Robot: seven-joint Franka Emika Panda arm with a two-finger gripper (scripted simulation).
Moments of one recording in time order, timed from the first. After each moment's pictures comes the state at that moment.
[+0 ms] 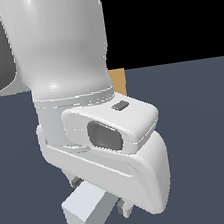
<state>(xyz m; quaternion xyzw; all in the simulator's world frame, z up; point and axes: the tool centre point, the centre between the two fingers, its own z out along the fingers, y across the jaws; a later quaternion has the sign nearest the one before) -0.039 -0.150 0.023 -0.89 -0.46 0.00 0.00</state>
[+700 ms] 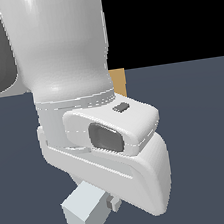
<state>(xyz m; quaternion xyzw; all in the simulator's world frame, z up) -0.038 -0.150 0.021 -0.89 -0.46 0.00 0.00</state>
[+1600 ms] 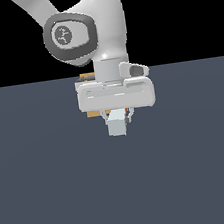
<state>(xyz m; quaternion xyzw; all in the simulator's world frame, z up) 0.014 0.036 0.061 -0.76 -0.65 0.00 0.00</state>
